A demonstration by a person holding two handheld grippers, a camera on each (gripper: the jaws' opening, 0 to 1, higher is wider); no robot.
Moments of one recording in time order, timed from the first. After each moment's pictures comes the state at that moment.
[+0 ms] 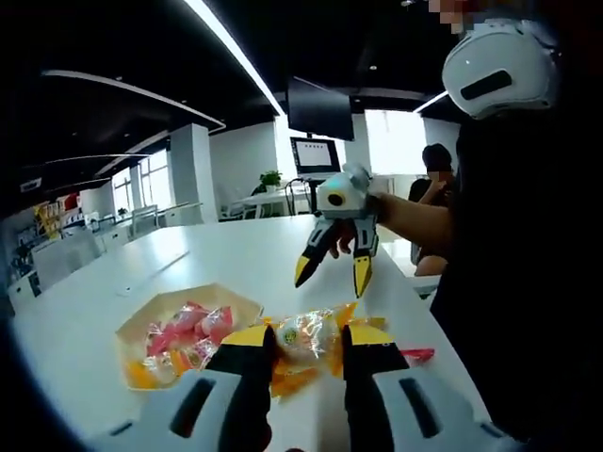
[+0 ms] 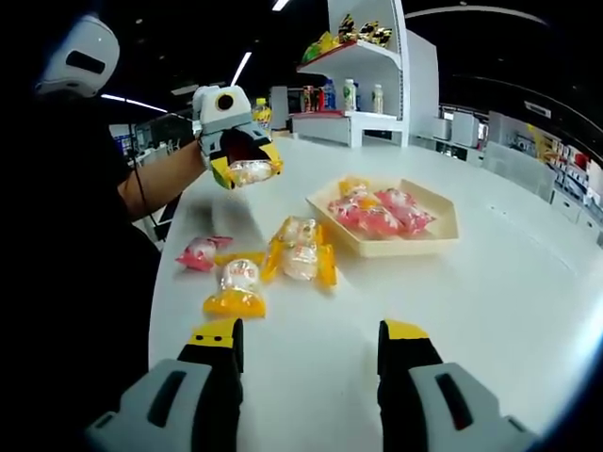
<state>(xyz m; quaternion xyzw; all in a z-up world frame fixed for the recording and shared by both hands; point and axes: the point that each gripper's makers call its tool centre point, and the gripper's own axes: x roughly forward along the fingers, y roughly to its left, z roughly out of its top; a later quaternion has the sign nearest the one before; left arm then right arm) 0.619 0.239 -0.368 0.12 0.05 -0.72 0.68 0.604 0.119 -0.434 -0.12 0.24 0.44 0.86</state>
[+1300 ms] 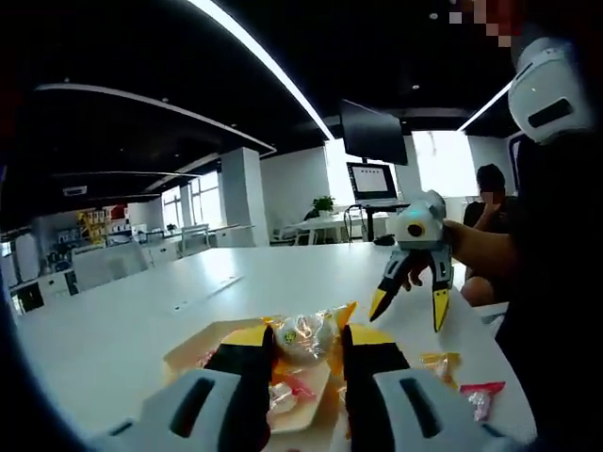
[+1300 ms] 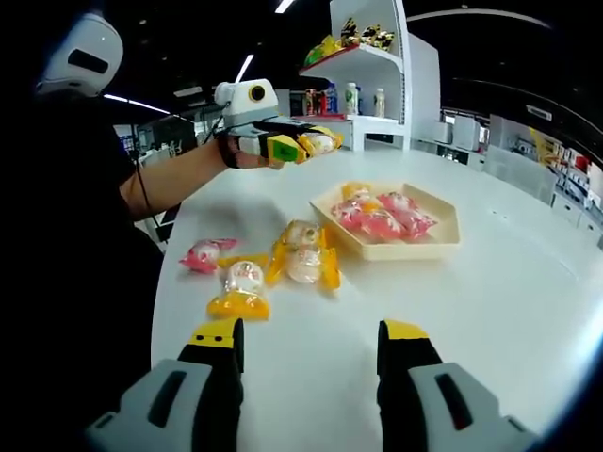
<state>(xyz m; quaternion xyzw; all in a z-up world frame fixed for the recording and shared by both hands) 0.683 0.215 -0.340 0.07 0.00 -0.63 0.77 0.600 0.122 -0.432 -0.11 0.23 0.44 0.86</state>
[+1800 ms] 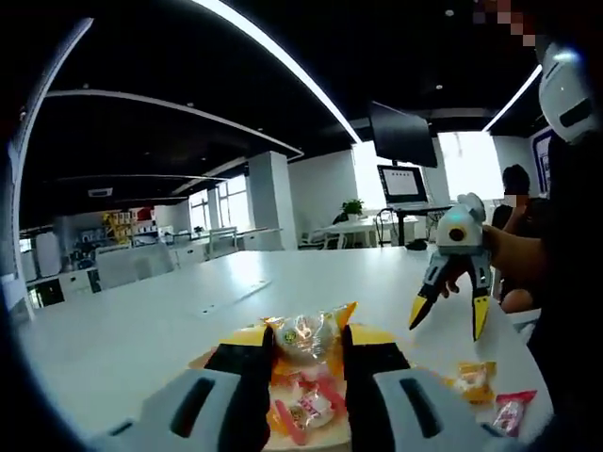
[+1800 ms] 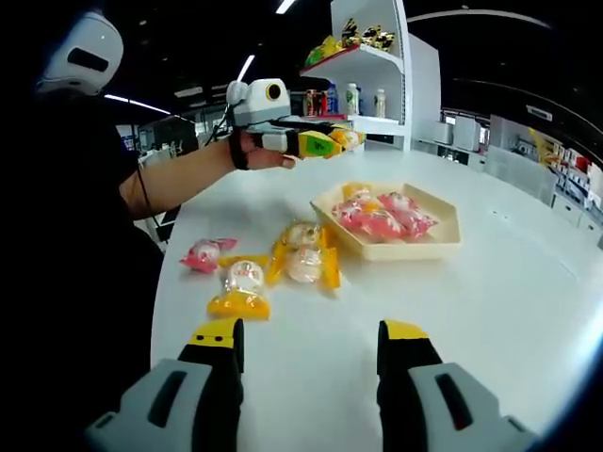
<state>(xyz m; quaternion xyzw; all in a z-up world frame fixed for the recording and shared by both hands) 0.720 0.211 -0.332 0.06 -0.01 -0.58 0.81 0.600 0.120 -0.433 -0.11 0.23 0.44 0.86</state>
